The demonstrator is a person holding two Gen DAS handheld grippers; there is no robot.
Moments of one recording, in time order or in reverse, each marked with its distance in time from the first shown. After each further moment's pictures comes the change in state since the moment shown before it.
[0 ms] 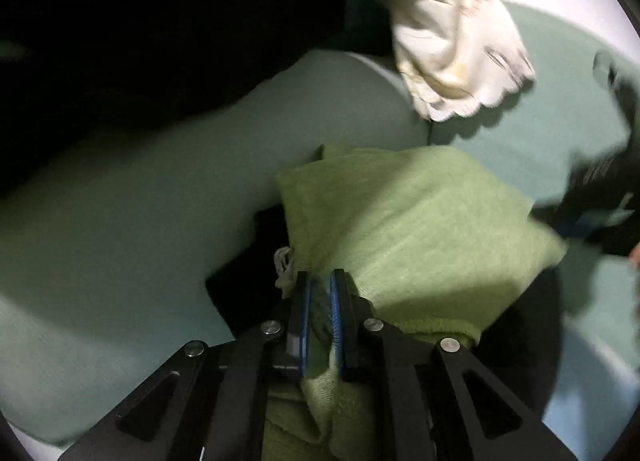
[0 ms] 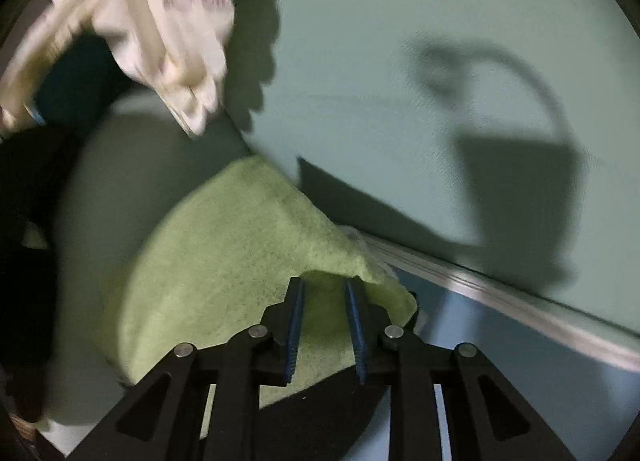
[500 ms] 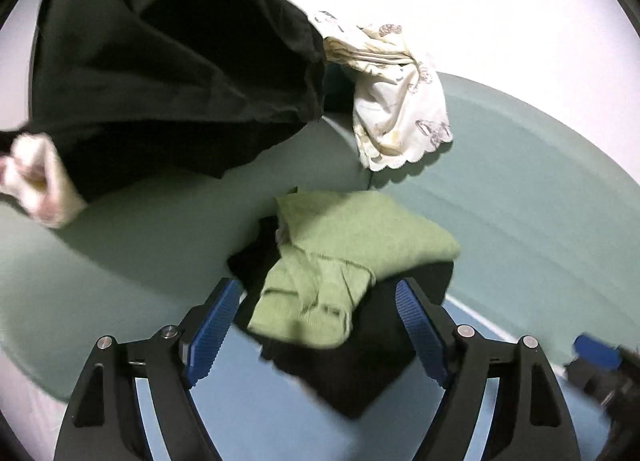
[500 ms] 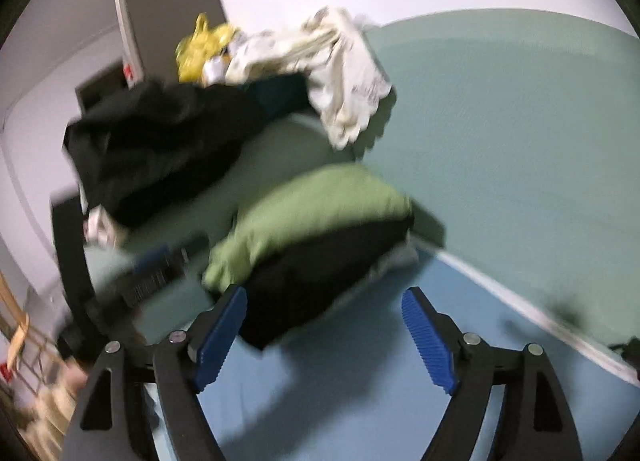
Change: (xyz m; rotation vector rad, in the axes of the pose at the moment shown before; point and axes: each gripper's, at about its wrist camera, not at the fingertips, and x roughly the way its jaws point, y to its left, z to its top) left arm -0.162 0.039 -0.009 -0.067 -0.072 -0.163; right arm -0.058 0.168 -0.050 -0.412 -0.250 0.128
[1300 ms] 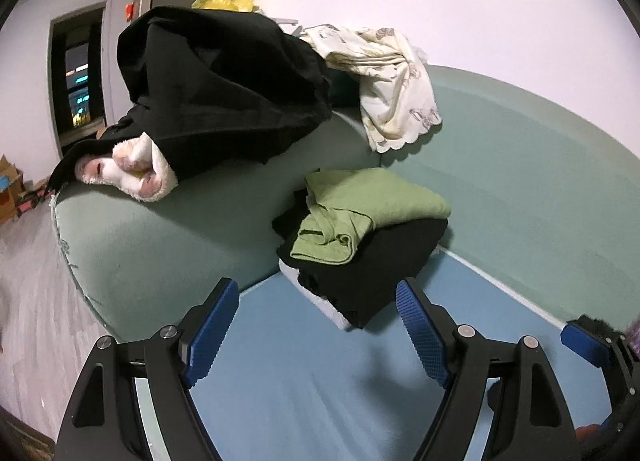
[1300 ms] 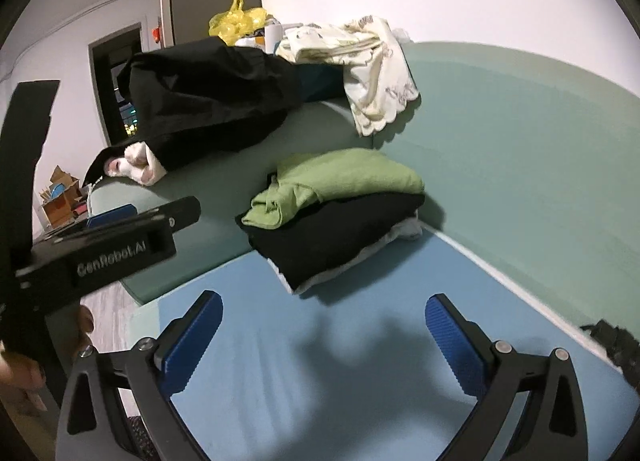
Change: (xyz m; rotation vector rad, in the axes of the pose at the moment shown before) left arm -0.095 -0.022 -0.042 0.073 0.030 0.119; right arm -0.037 0.080 -0.047 -0.125 -0.017 -0.081
